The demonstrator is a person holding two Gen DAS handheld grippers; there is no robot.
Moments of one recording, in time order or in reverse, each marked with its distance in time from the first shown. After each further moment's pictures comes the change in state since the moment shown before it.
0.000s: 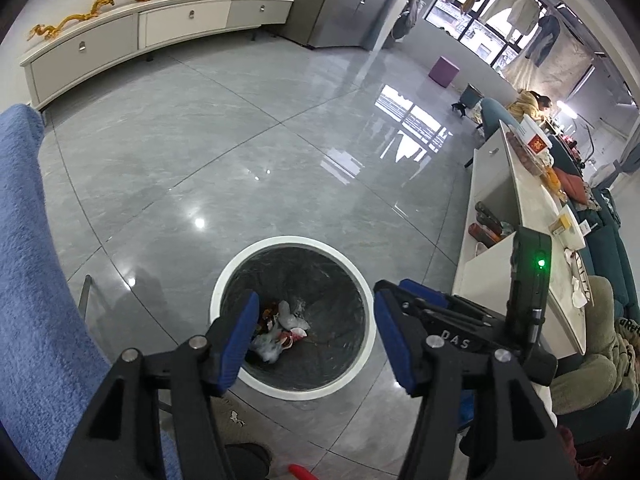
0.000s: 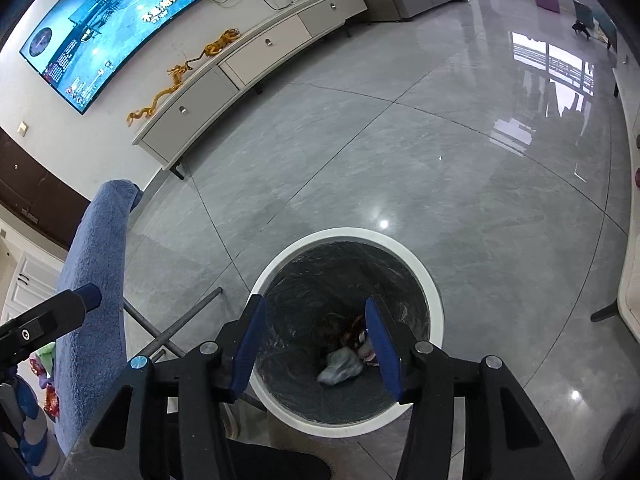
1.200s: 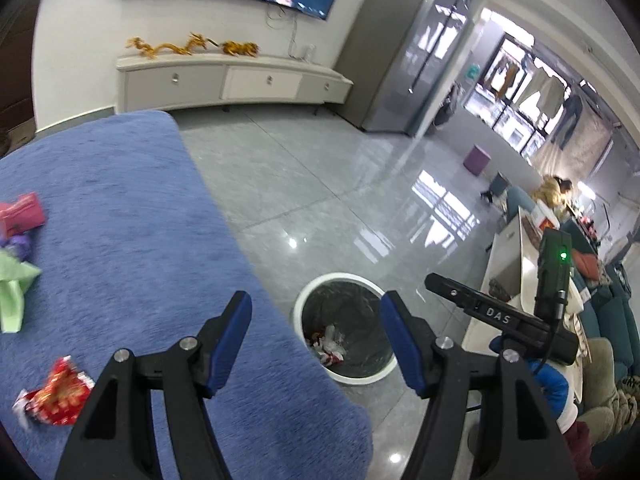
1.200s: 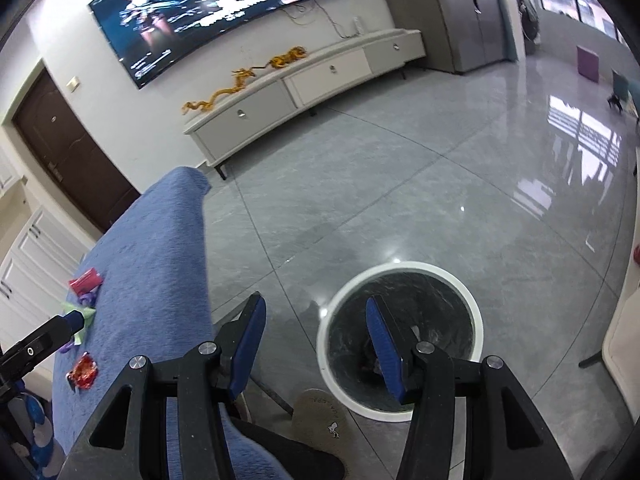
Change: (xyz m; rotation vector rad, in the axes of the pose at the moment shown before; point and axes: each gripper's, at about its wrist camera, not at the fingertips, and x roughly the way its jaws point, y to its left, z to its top) left arm -0.180 0.071 -0.095 -0.173 -0.318 0.105; right arm -0.062 0.121 -0.013 -0.224 -0.098 0.033
